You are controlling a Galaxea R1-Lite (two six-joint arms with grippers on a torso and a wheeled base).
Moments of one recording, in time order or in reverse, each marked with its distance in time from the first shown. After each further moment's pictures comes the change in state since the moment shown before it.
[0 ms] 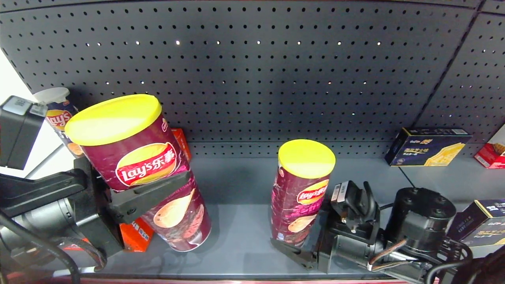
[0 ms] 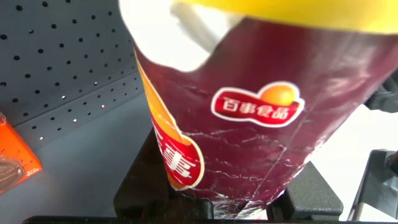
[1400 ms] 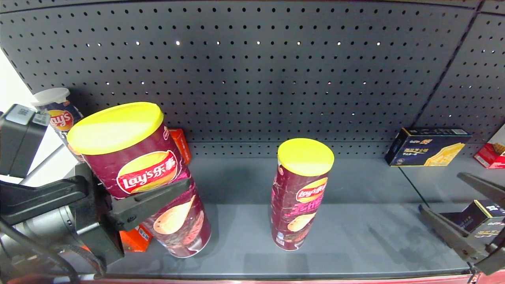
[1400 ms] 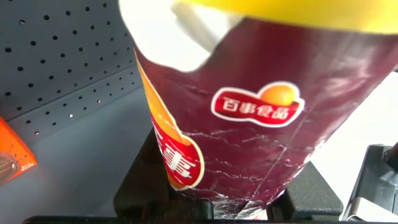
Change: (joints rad) left arm -0.003 -0.004 0.021 -0.001 -0.003 0.001; right arm -0.391 -0.787 0.325 0.241 -0.191 -0.021
